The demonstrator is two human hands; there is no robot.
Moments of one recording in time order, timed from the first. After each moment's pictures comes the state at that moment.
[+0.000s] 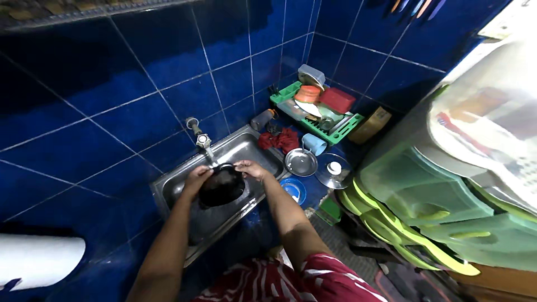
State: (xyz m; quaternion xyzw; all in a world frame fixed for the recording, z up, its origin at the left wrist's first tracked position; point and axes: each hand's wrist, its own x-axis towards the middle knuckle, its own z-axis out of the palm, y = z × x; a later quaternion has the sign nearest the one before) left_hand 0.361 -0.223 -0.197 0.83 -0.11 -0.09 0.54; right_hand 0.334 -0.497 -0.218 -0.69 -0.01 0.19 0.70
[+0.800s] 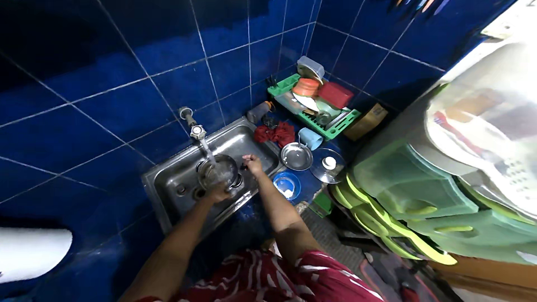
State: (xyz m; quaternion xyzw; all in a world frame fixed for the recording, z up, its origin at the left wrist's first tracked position) left_hand 0.328 -0.279 -0.306 0.91 -0.17 -0.33 0.17; right_hand 0.326 -0.495 -0.255 -0.66 0.25 0.04 0.71
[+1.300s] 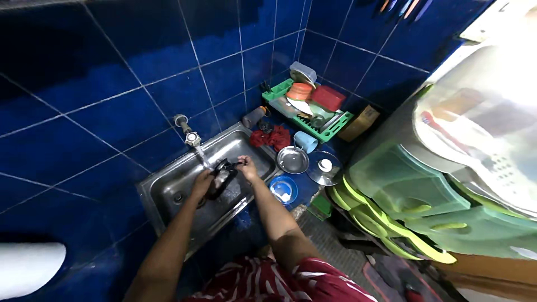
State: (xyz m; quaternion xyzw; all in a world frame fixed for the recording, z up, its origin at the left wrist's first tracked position) left_hand 0.349 -0.265 -0.231 0.85 -0.09 -0.16 0.49; right_hand 0.324 -0.488 -0.243 -0.67 0.17 0.00 0.72
